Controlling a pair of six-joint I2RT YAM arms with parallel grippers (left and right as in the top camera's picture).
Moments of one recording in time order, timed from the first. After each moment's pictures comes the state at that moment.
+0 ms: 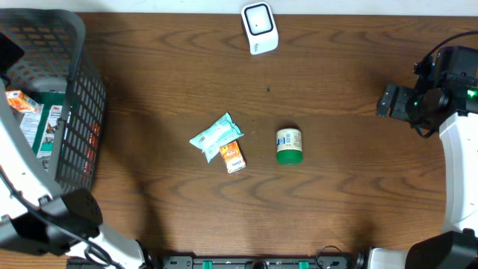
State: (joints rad) left arm 0.49 1.84 2.20 -1.24 -0.27 -0.37; right arm -0.23 1.52 1.40 -1.04 -0.05 0.10
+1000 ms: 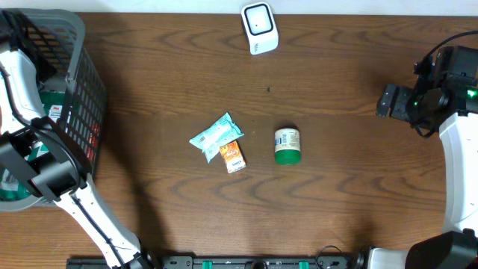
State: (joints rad) left arm 0.51 2.30 2.14 -0.97 -0.33 -0.33; right arm -0.23 1.52 1.40 -1.04 -0.05 0.10
